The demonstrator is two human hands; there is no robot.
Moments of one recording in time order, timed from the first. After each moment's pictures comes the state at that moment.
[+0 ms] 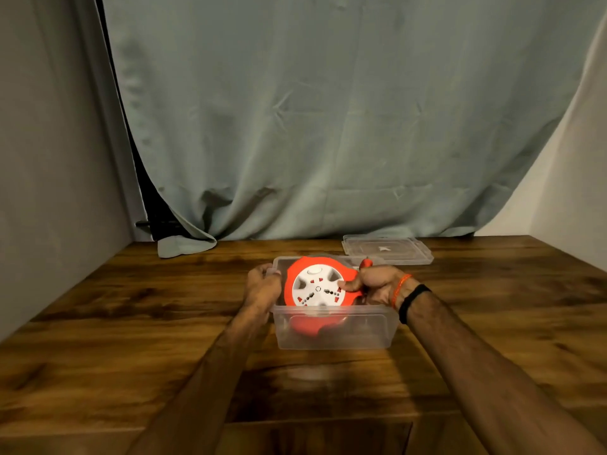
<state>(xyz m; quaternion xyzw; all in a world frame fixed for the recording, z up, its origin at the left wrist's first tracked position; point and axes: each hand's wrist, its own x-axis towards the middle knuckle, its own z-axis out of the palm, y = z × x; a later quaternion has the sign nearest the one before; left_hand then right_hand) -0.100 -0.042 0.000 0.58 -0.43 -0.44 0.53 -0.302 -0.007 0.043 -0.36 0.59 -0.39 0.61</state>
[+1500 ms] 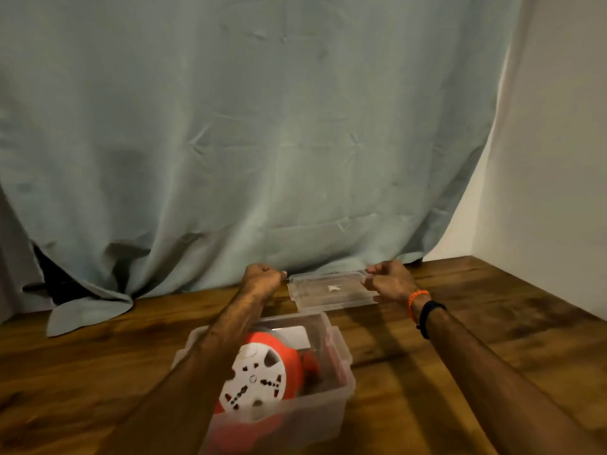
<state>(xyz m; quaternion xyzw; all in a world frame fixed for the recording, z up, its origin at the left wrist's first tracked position) -0.232 -0.122 0.085 0.57 -0.55 -0.43 0.43 -0.463 -0.051 0.078 -0.43 0.73 -0.46 0.25</state>
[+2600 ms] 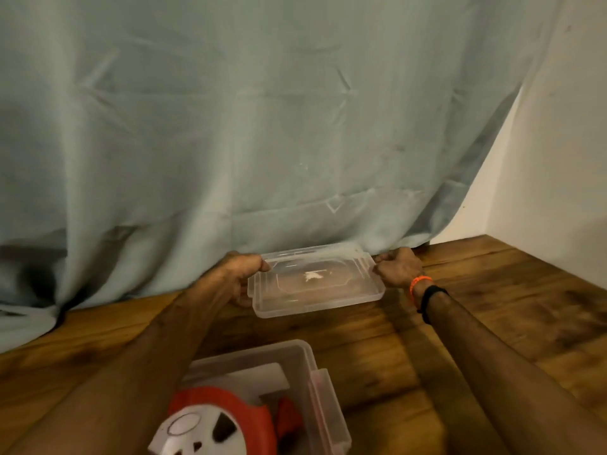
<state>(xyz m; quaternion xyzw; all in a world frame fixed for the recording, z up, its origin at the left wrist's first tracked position) -0.280 -0.232 0.073 0.62 -0.54 -0.51 0.26 -0.546 -0.164 0.034 -0.36 0.80 -0.45 0.19</state>
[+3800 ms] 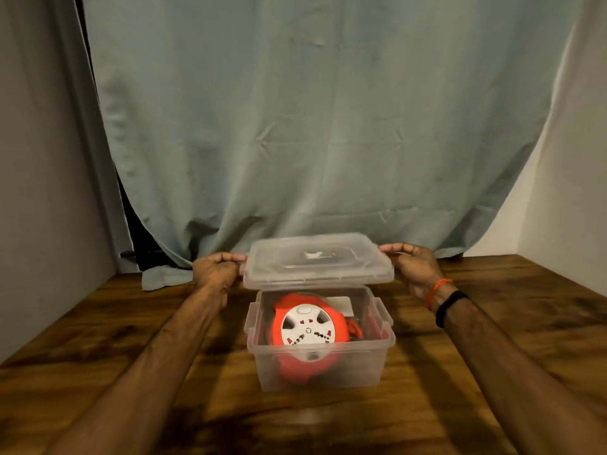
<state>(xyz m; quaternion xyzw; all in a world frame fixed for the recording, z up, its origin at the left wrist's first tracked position) -0.074 -0.038 0.100 0.56 -0.41 -0.40 0.60 -0.381 0.001 0.095 -0.41 0.52 -0.65 0.37</state>
